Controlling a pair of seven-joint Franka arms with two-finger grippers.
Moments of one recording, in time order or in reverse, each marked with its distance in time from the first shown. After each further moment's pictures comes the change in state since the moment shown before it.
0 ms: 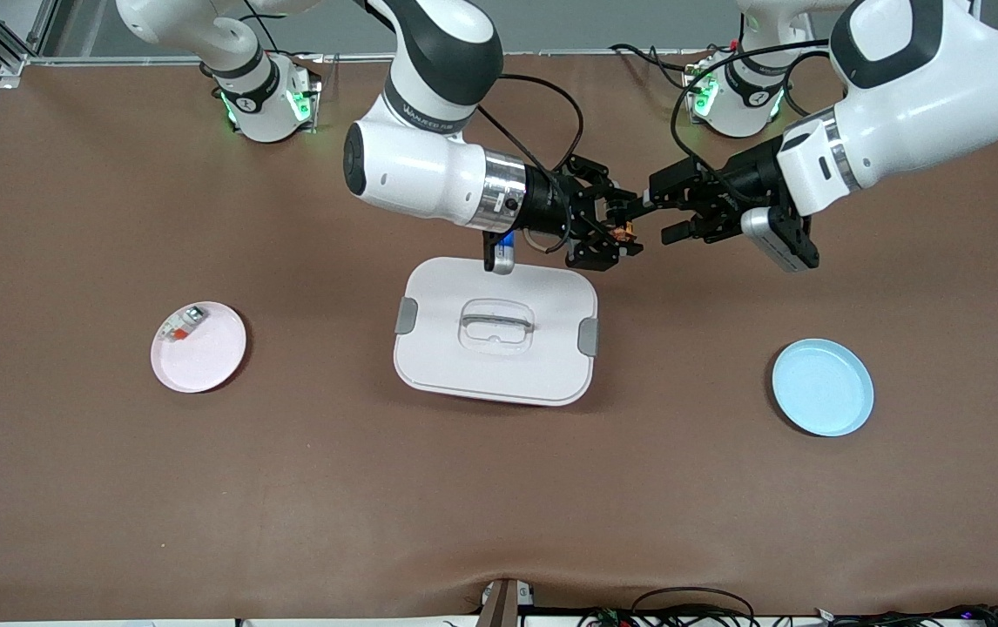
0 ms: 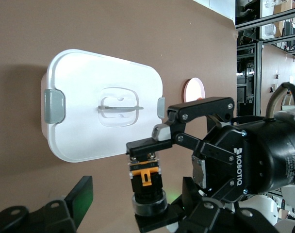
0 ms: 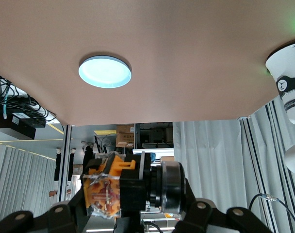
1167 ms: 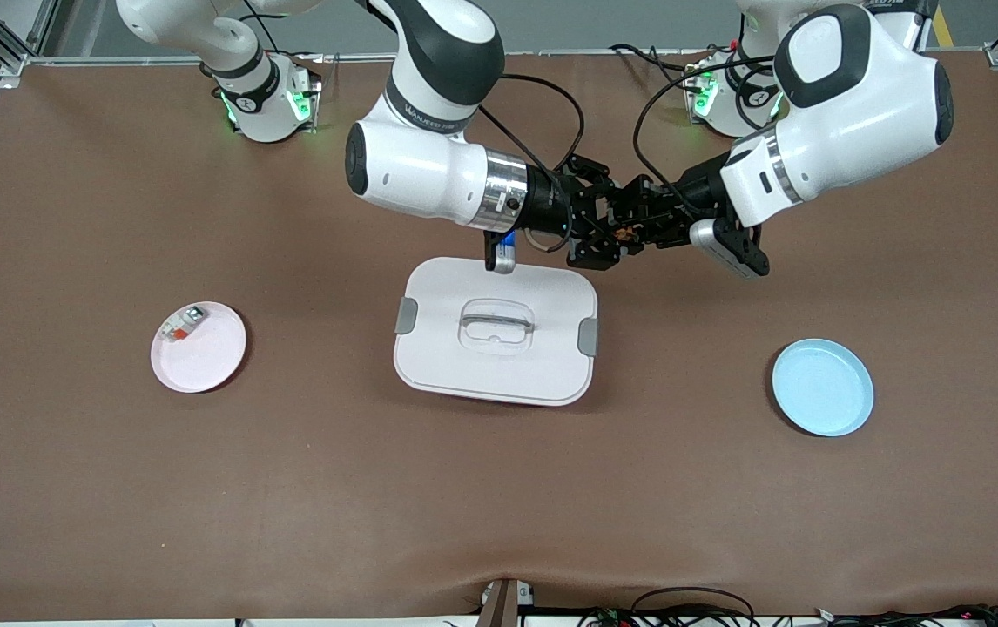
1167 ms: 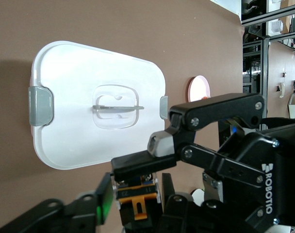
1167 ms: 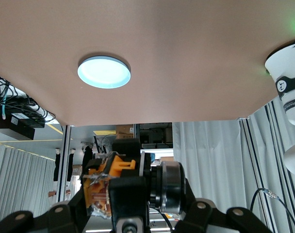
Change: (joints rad) left arm -0.002 0.040 -0.083 -0.034 -0.007 0.116 -0.007; right arm 0.003 0.002 -0.001 0.000 0.000 0.001 -0.001
